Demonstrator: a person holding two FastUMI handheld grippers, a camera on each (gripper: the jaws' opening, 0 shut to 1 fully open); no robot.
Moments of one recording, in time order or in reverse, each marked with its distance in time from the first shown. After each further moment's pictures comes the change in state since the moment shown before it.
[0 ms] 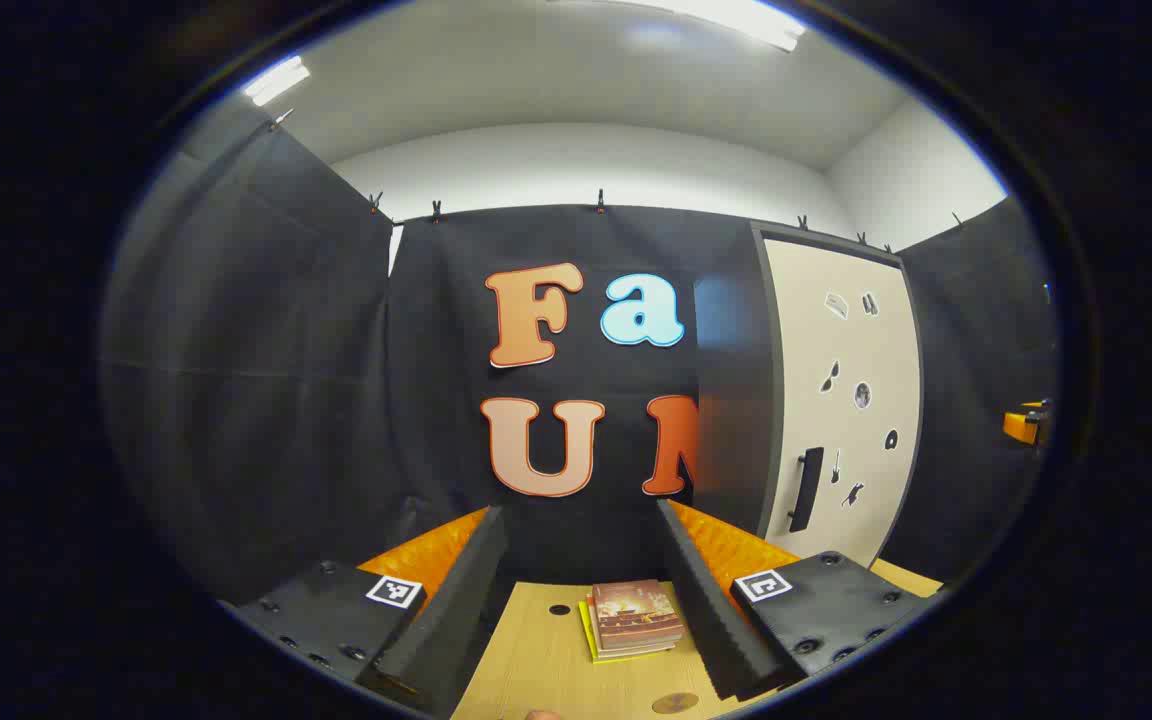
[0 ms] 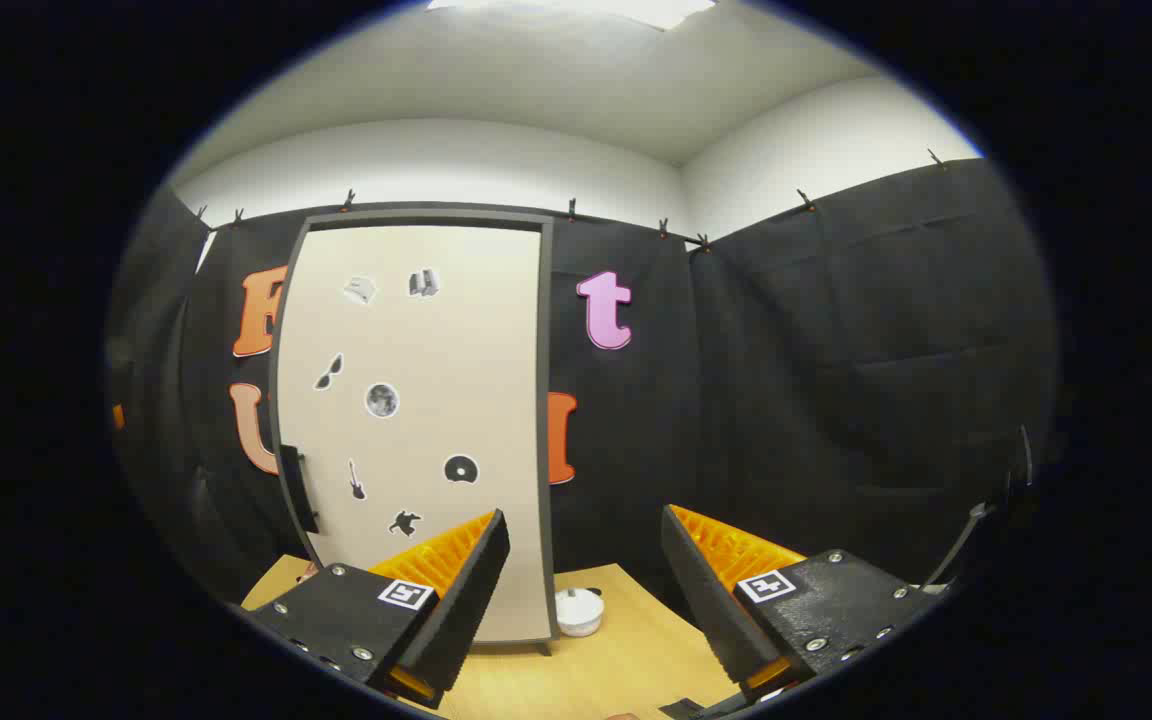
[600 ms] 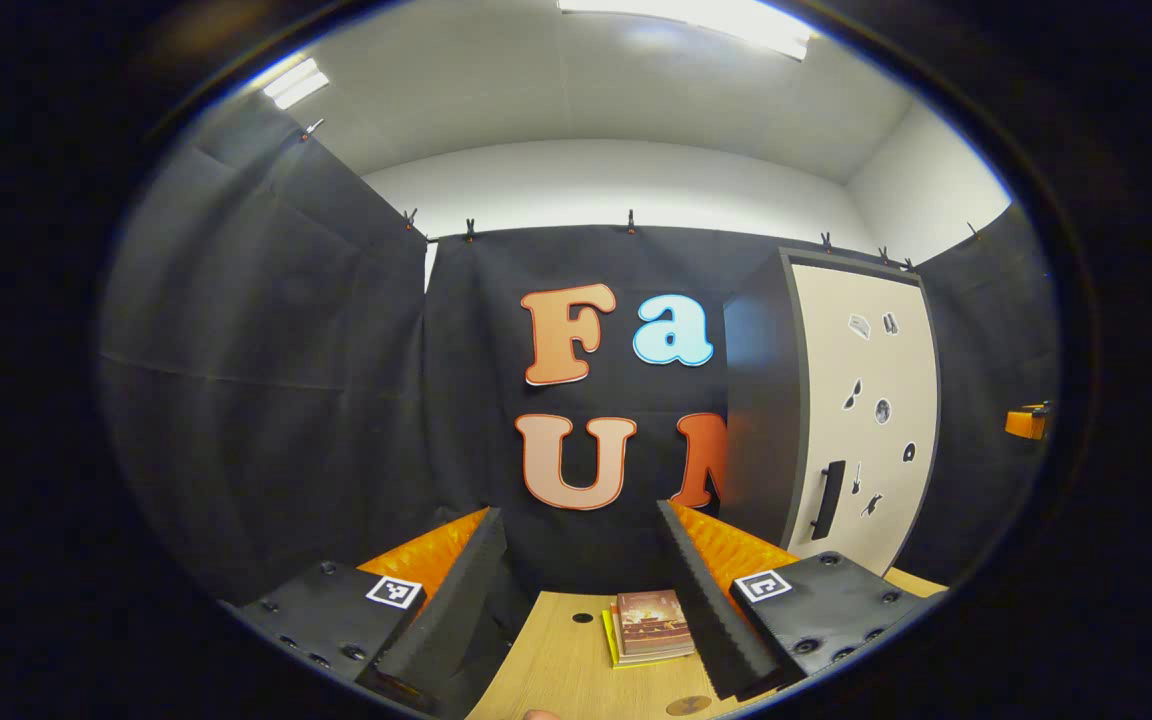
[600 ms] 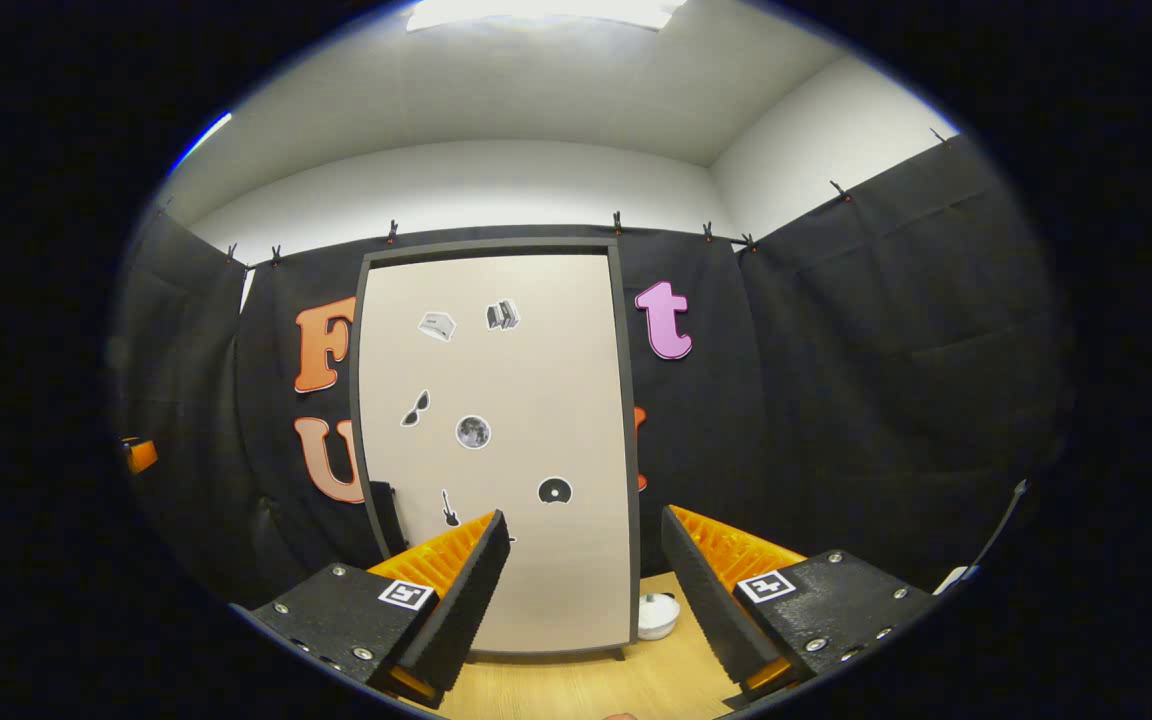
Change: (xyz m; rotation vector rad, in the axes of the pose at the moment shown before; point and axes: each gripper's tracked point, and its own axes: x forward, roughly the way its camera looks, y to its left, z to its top) left arm -0.034 0.040 0.015 -0.005 -0.051 0.076; right arm -0.024 0.042 0.032 0.056 -0.044 0.104
